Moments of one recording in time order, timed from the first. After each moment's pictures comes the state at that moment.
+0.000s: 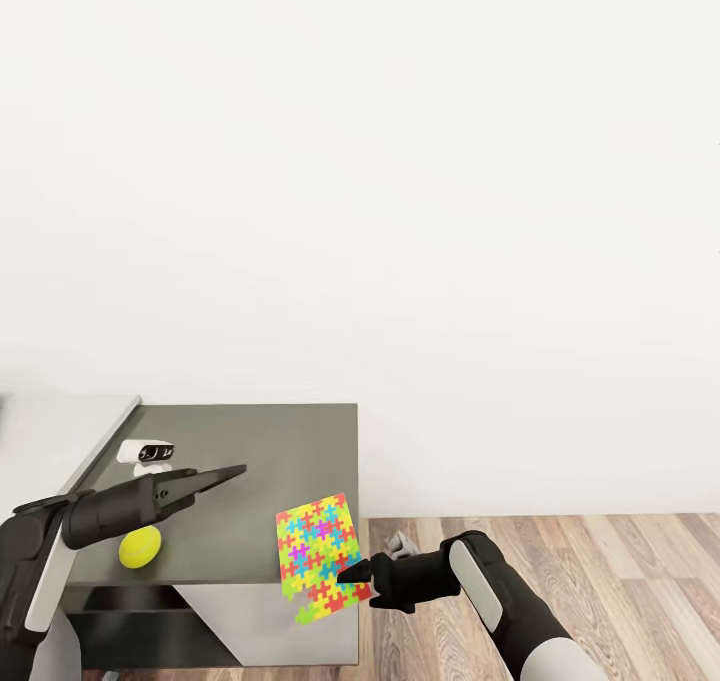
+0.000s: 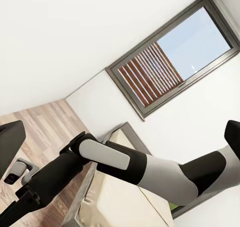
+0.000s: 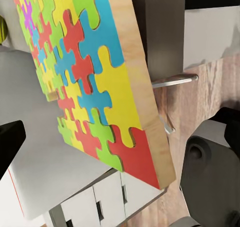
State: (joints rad) left arm -0.35 0.22 0.29 -1.47 0.29 1.04 -1.57; right arm -0.50 0.07 0.18 -0.76 -0.55 1.05 0.48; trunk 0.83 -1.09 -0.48
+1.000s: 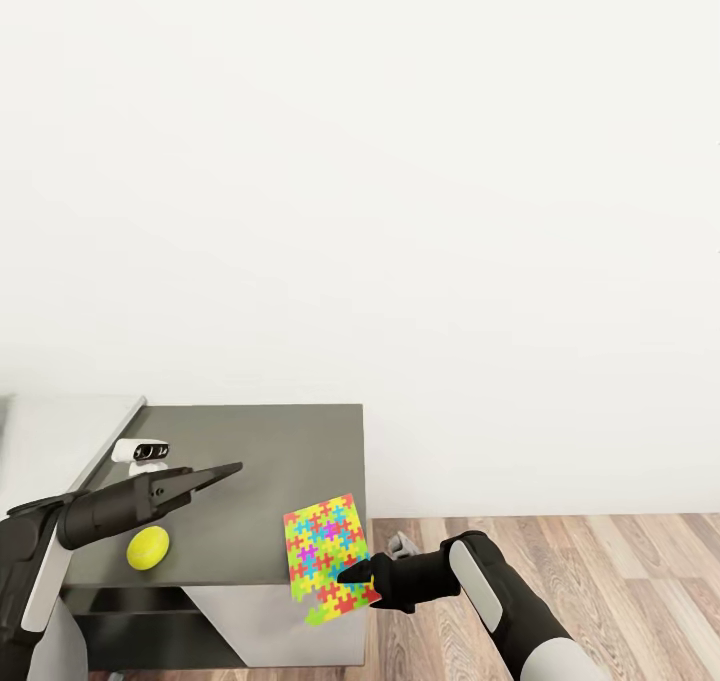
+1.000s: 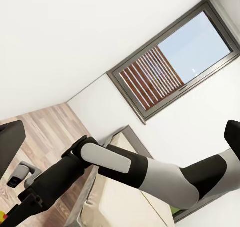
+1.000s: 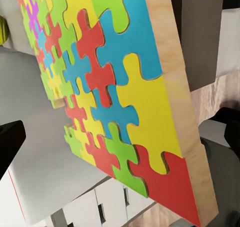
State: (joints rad) left arm -0.35 0.22 0.31 -1.47 0.29 1.04 -1.57; right arm -0.50 0.07 0.18 -0.76 -0.55 1.05 0.48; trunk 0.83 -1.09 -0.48
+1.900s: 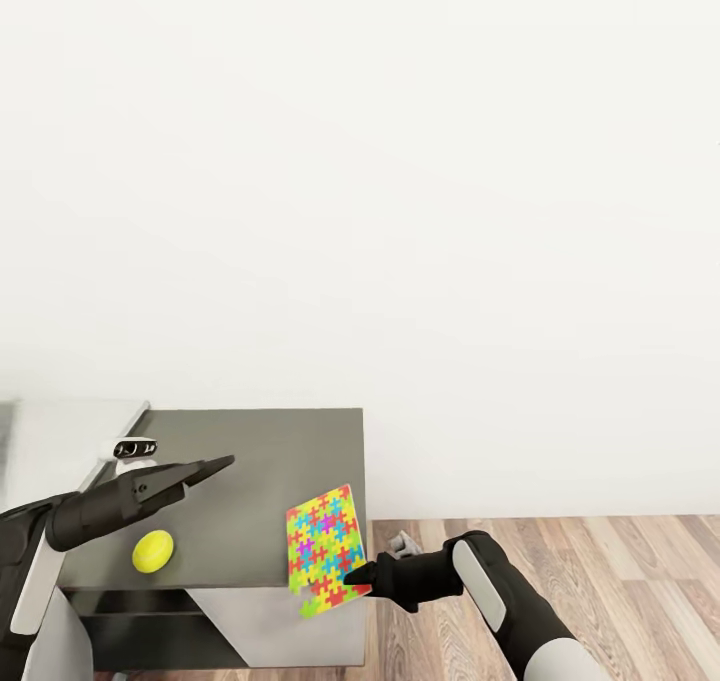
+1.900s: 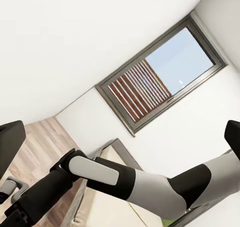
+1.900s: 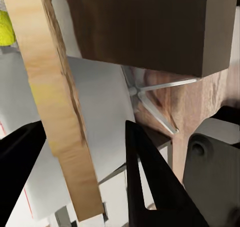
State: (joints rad) left arm -0.35 0.22 0.33 -1.46 0.37 1.04 -1.57; right arm -0.50 0.06 0.18 -0.77 -0.55 1.05 0.48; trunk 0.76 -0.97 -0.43
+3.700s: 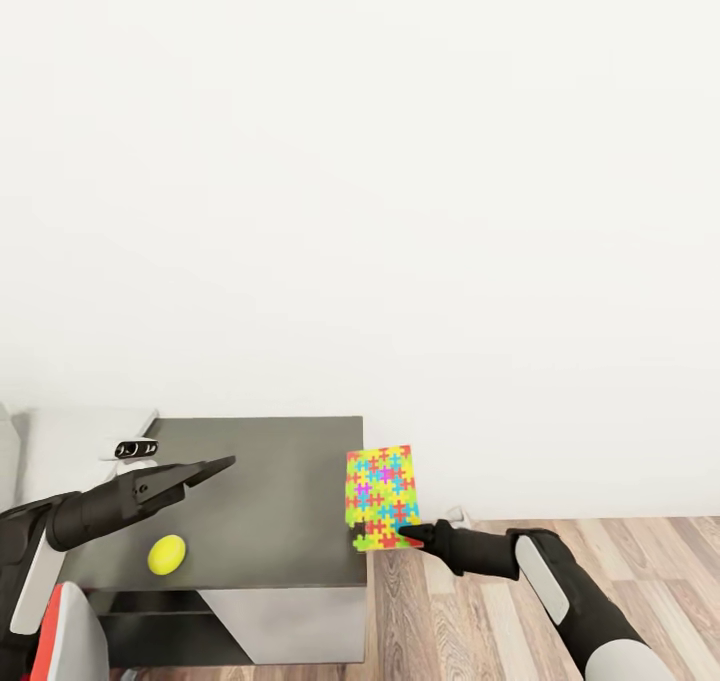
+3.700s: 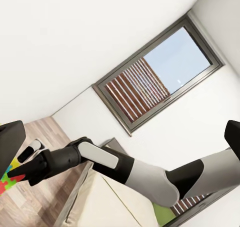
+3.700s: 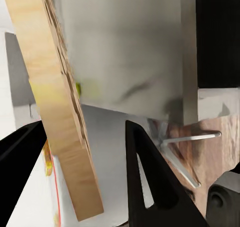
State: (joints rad) left arm -0.35 0.23 0.33 -1.46 0.37 1.04 -1.57; right arm -0.49 -0.10 0.04 -0.79 -0.55 0.92 0.72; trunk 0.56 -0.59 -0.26
